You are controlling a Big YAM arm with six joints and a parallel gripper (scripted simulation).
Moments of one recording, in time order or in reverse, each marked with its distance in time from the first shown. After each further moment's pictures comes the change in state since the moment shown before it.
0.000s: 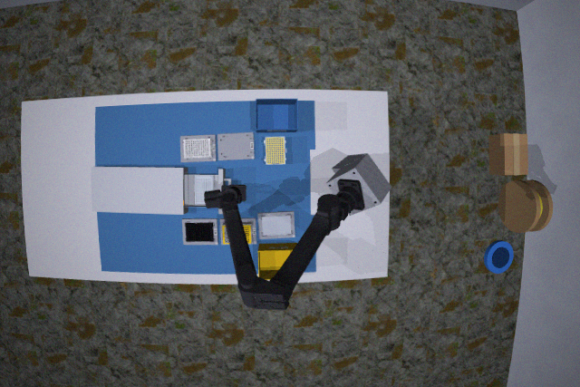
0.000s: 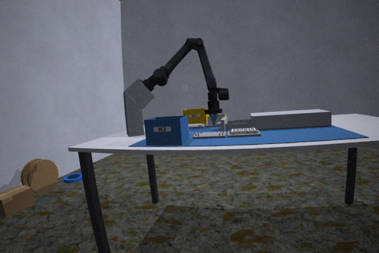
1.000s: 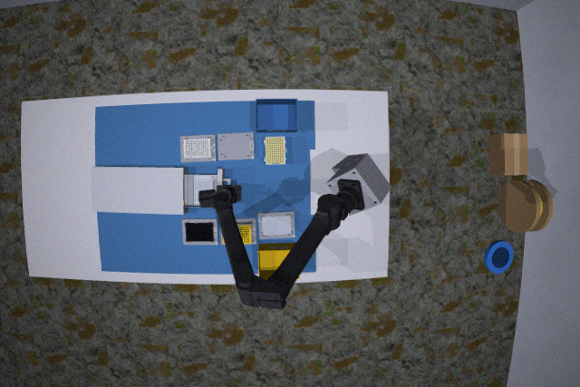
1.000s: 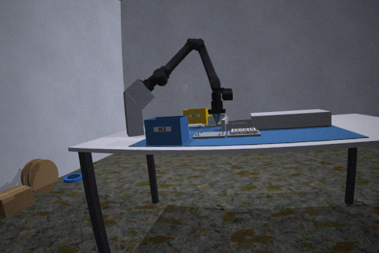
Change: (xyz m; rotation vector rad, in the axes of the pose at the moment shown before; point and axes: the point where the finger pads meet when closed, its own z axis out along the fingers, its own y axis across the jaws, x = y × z) arm -0.001 -0.019 0.001 -0.021 -0.005 0.009
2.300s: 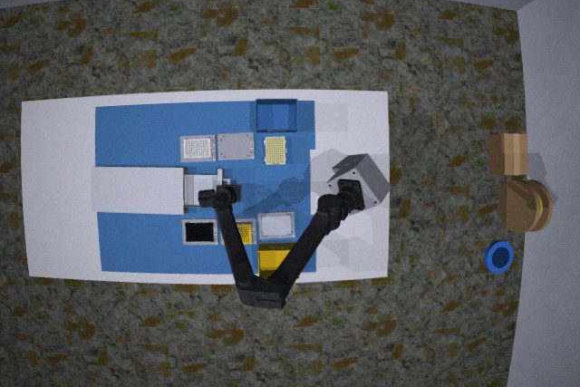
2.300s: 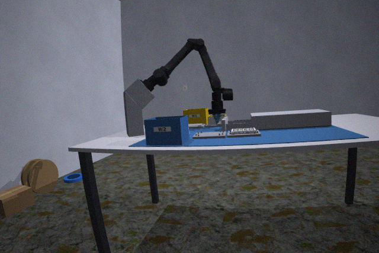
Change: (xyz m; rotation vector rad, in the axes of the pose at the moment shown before) arm 0.000 -0.001 0.000 -0.006 0.000 0.003
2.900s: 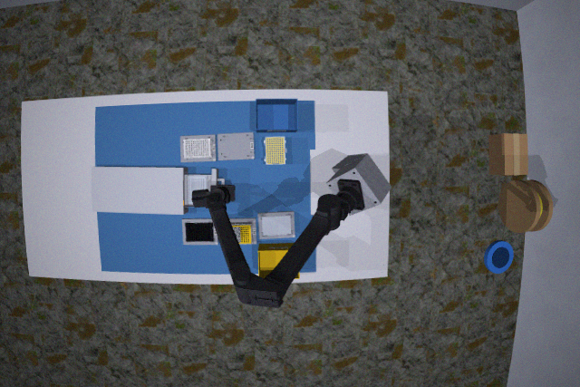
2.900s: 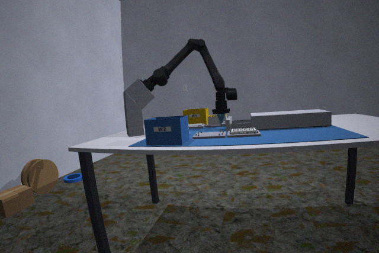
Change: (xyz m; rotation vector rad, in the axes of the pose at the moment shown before) arm 0.000 -0.025 -0.001 0.007 0.001 -0.003
